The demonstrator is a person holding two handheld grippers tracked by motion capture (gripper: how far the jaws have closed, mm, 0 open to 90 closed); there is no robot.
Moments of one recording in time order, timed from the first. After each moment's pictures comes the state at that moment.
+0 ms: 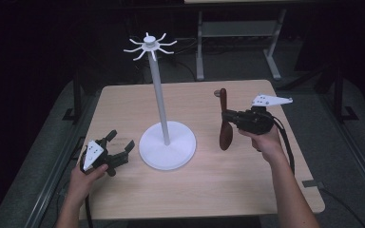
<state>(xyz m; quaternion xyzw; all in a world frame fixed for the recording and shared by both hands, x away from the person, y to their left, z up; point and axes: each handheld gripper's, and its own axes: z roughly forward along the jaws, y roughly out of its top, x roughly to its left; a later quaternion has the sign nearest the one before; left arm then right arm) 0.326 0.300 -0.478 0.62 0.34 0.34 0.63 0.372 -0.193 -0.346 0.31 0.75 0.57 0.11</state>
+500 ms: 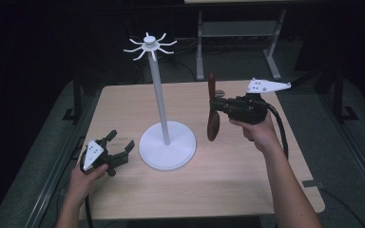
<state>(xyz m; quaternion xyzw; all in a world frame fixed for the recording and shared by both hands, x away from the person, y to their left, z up) 0.326 0.300 -0.478 0.62 0.34 0.34 0.62 0.367 -0.163 -0.290 0.24 0.74 0.62 0.10</state>
